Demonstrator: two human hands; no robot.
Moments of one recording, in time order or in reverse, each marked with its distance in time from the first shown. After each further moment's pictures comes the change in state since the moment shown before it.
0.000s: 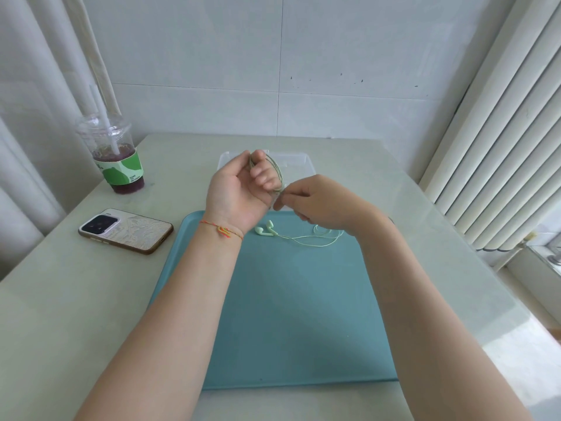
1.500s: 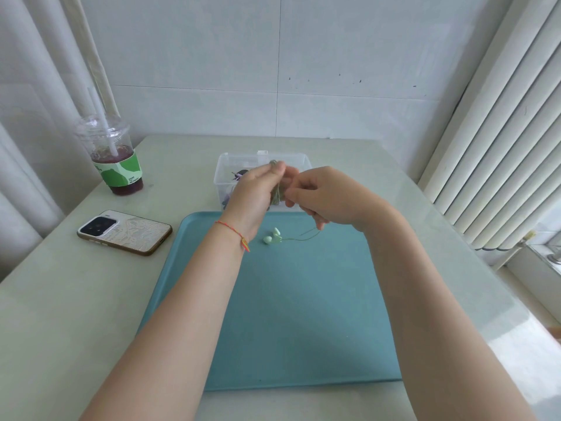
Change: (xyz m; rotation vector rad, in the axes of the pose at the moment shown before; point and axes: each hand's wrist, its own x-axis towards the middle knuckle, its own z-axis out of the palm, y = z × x) left_hand -0.002 -0.020 0.005 0.955 0.102 0.179; right_hand -0.007 -0.002 -0.014 0.033 0.035 0.047
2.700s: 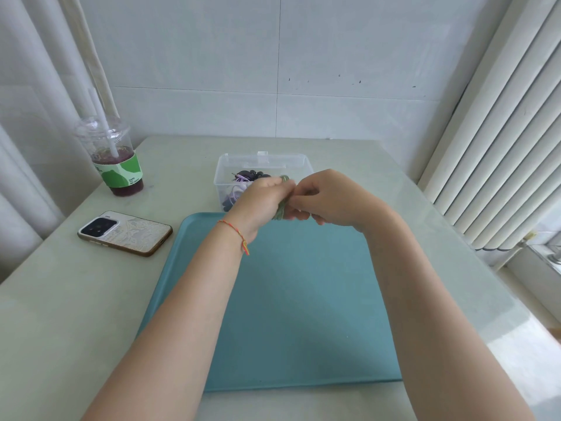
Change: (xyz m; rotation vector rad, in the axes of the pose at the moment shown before) left_hand 0.001 -0.005 0.001 0.239 -0.103 -0.092; right_hand 0.002 0.009 0.000 -0.065 -0.003 -0.004
